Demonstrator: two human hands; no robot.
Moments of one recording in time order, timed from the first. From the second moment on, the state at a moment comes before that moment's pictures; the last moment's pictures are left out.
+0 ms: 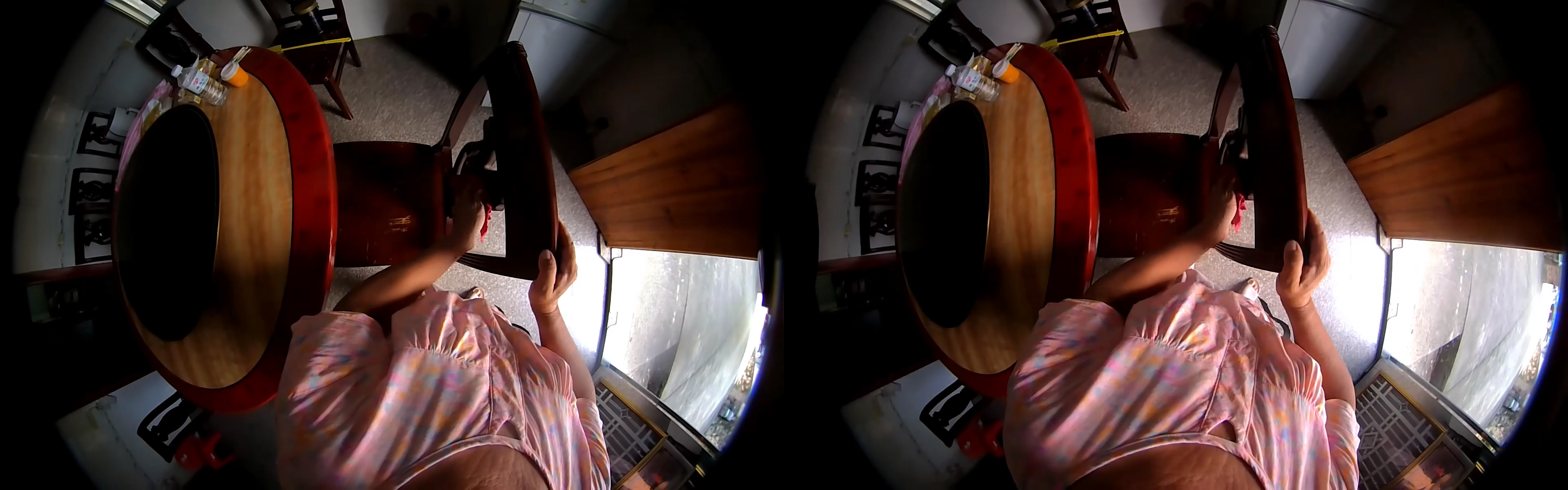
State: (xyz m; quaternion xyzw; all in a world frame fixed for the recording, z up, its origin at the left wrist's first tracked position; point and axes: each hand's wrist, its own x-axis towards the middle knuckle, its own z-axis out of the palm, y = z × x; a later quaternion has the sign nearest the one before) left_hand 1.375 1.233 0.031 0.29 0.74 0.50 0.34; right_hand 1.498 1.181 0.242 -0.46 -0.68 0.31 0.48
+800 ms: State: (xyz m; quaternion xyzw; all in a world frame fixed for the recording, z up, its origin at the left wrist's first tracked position) left_hand 1.285 1.193 0.166 -0.01 0.27 0.67 0.69; right_hand 1.505 1.187 0.228 -0.42 -0.71 0.28 0.49
